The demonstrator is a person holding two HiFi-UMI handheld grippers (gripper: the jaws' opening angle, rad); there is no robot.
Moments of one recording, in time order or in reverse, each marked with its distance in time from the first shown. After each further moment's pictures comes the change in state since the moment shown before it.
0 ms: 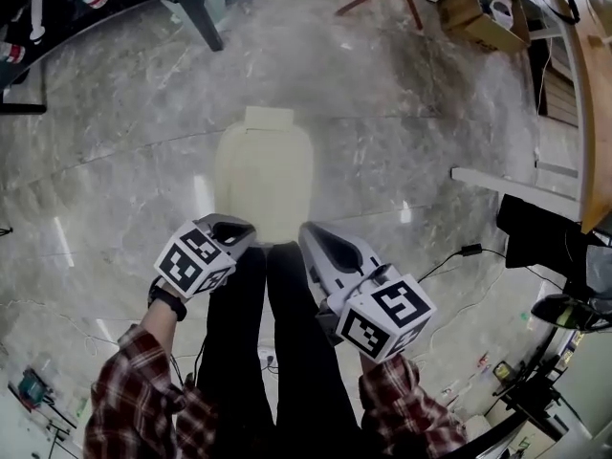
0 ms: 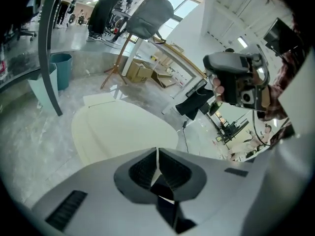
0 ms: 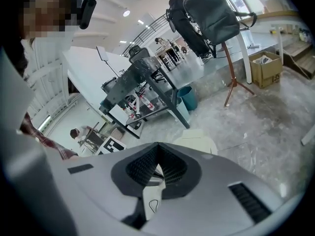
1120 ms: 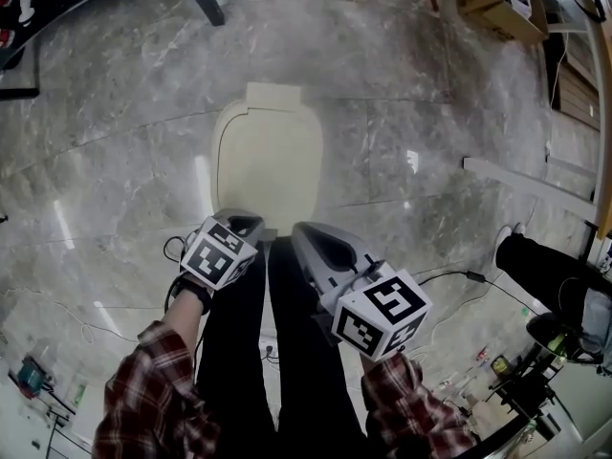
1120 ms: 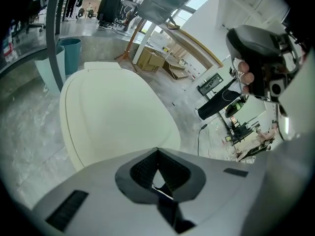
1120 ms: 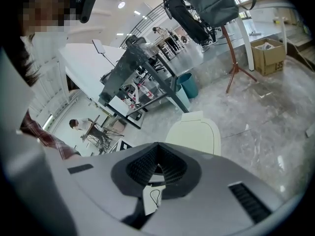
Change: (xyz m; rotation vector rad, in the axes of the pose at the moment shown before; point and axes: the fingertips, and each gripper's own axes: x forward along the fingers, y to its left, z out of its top) left arm 0.077 0.027 -0.055 -0.094 0.081 0.108; right arm 0.032 -0.024 -0.059 0.024 0.108 0.029
